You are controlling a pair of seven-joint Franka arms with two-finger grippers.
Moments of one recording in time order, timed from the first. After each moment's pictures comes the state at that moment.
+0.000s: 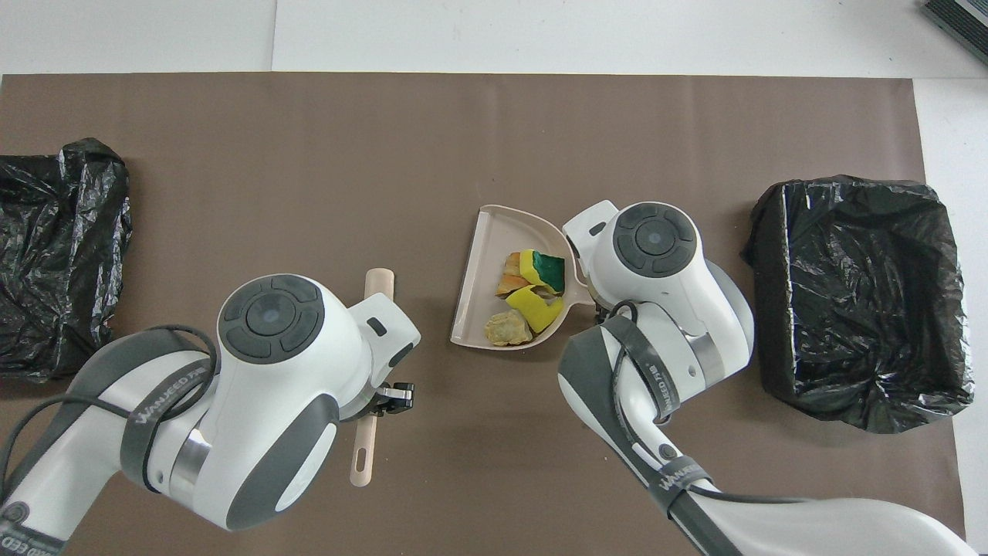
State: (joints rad) left arm -0.45 -0.11 -0.14 -2.11 -0.13 1.79 -0.43; right arm 0.40 0.22 -0.01 -1.91 -0.08 2.07 -0.85
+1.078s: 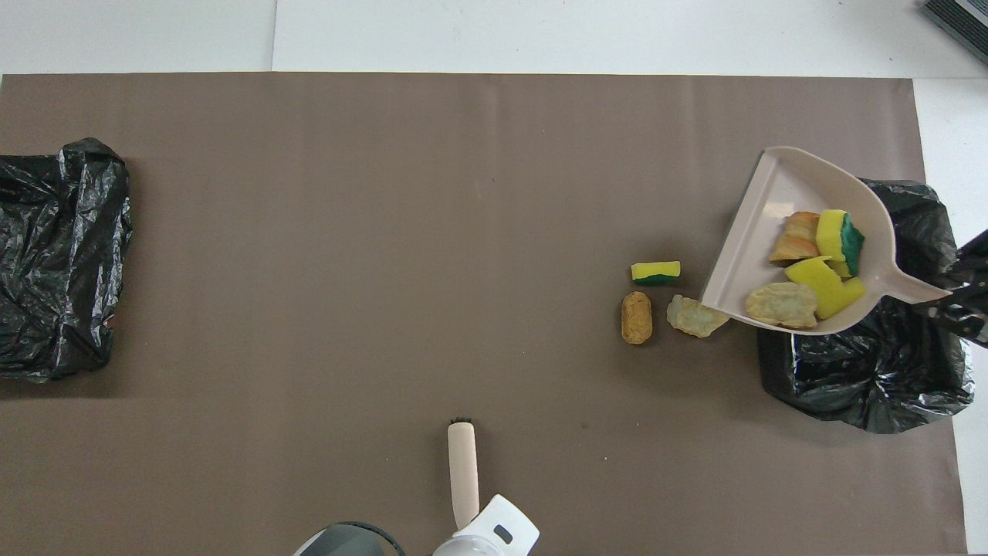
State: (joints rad) left arm -0.94 -0.20 -0.17 -2.48 -0.26 2.14 -0.94; right arm -0.20 -0.07 -0.04 -1.83 -0.06 1.72 -1.29
